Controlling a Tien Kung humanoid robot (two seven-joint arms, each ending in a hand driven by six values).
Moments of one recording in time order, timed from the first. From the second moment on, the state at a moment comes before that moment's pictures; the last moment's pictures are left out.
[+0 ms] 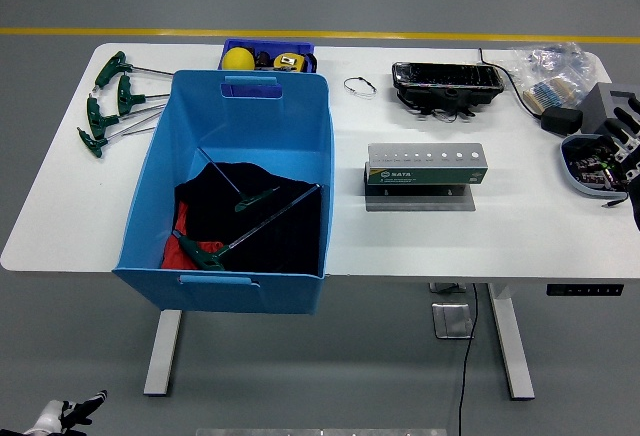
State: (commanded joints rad) left arm -0.20 0.12 -0.66 -0.18 0.85 0.24 0.00; right arm 0.03 -0.24 1.56 1.35 -0.92 0.05 0.24
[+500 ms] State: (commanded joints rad) left arm -0.21 0.12 -0.65 -0.18 0.84 0.24 0.00; right arm 0.03 -0.24 1.55 1.34 -0.92 0.05 0.23
